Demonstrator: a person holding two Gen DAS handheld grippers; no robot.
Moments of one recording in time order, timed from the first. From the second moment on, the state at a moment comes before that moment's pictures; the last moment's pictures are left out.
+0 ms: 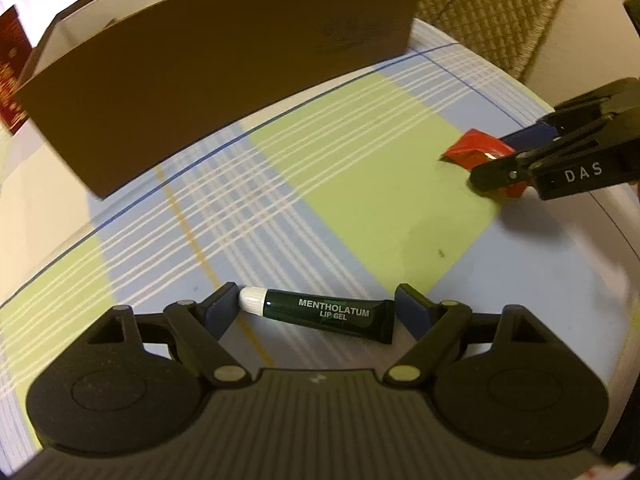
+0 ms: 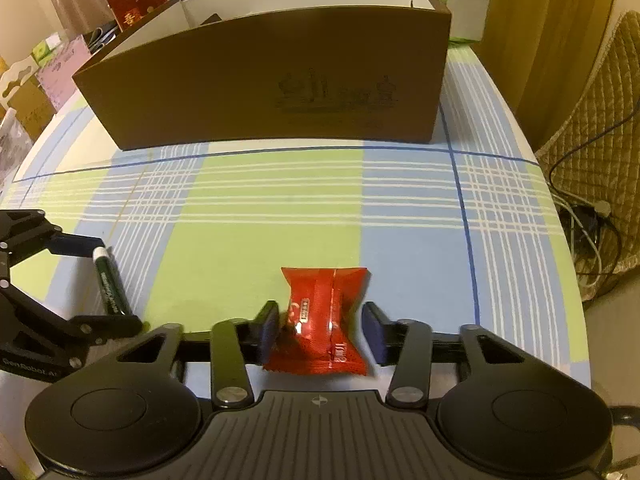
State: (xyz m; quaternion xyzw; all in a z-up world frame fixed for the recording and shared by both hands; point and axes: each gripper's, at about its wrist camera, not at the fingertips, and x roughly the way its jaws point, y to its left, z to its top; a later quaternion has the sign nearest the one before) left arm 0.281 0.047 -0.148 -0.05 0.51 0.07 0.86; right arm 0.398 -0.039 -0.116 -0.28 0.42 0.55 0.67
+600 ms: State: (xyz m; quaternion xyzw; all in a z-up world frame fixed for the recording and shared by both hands) left arm 0.254 0.065 -0.108 -0.09 0.47 0.14 0.87; right arm 0.380 -0.036 -0.100 -0.28 0.41 0.58 0.65
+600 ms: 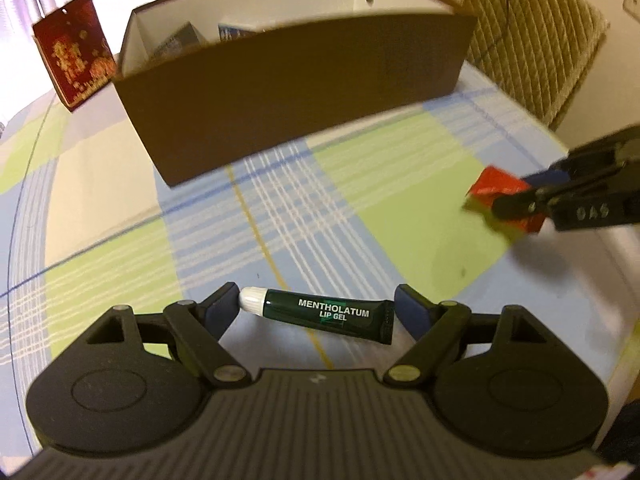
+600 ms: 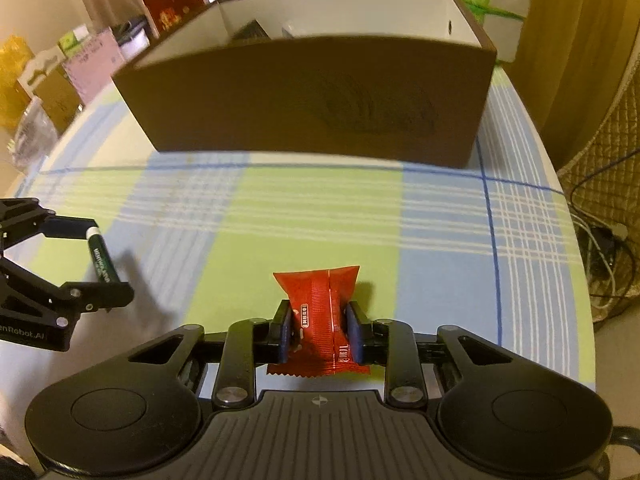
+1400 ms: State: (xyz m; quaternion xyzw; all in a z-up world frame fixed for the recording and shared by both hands) left arm 0.361 0.149 0.003 -0.10 0.35 0.15 0.92; right arm 0.426 0.071 0.012 -0.21 0.31 0.63 0.69
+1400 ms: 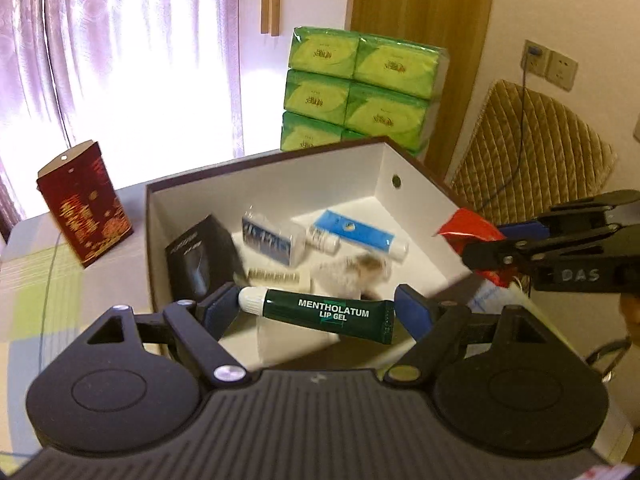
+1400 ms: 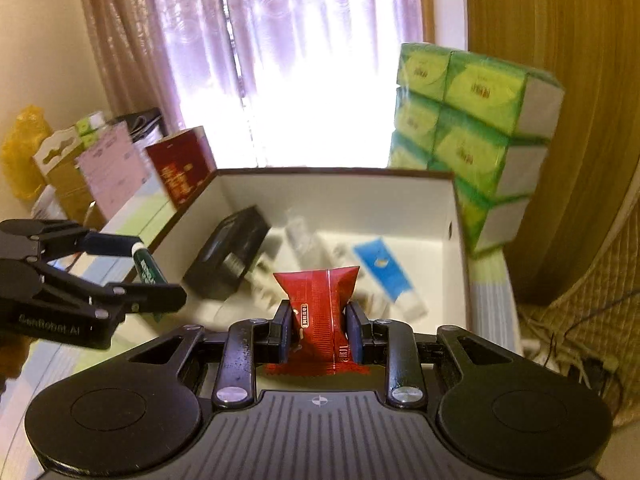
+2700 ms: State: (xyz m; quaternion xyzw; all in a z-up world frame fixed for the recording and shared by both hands) left arm 0.500 0.247 -0.077 -0.10 0.43 0.16 0.88; right arm 0.491 0.186 -0.058 -0.26 0.37 0.59 0.67
